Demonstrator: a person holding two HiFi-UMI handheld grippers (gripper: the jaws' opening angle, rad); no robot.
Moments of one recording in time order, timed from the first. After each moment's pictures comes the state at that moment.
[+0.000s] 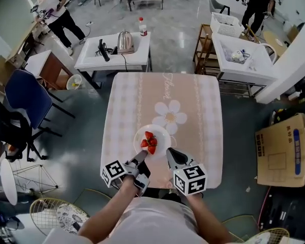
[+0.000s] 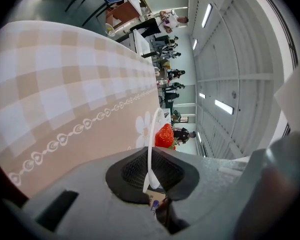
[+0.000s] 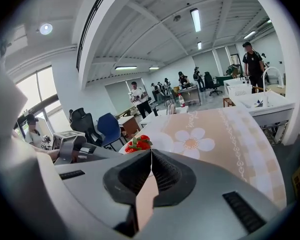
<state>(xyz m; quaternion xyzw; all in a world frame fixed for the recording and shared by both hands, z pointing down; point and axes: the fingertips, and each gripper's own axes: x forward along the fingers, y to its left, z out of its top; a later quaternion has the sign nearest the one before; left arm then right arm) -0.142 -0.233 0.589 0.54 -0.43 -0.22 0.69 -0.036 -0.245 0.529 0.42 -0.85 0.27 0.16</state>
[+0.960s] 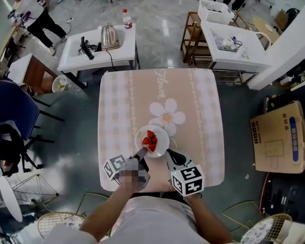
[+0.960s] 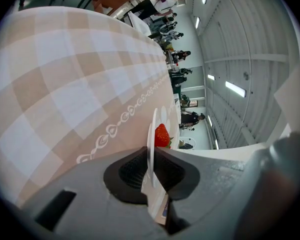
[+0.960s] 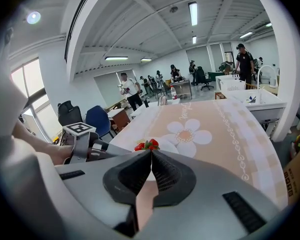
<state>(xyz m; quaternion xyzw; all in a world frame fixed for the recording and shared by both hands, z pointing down) -0.142 -0.279 0.650 0.55 -0.42 -0.11 0.72 -0.045 -0.268 0.566 0.46 -0.81 0.29 0.21</state>
